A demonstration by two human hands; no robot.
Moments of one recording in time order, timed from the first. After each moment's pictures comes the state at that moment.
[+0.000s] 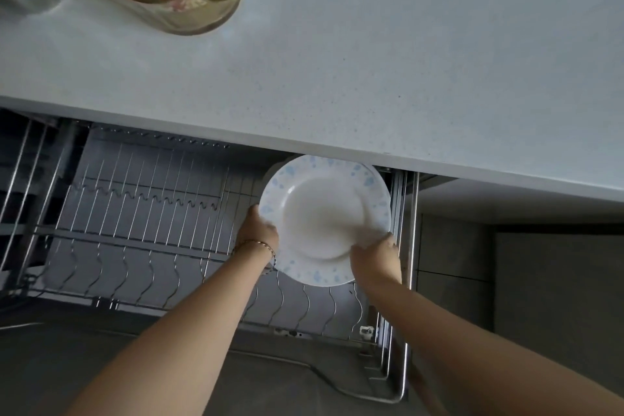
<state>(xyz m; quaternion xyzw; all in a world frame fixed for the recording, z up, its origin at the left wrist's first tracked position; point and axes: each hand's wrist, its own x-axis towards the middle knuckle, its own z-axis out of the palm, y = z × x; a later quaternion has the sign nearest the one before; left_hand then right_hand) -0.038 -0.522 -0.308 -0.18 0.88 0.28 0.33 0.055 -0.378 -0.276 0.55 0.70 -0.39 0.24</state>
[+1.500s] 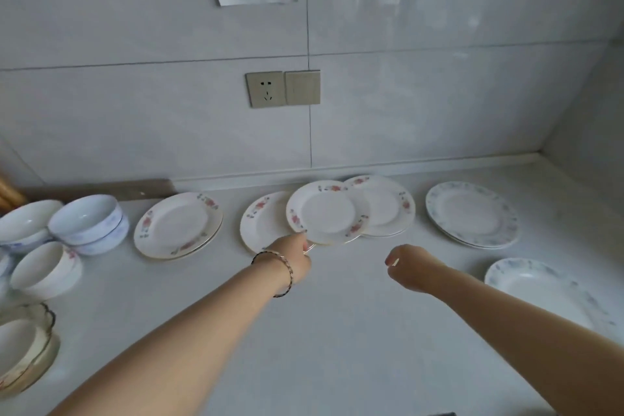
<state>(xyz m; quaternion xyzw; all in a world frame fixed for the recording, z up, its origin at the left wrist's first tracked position) -0.076 -0.046 0.074 0.26 0.92 0.17 0.23 0.057 0.130 0.072 0.35 0.90 -0.23 0.15</state>
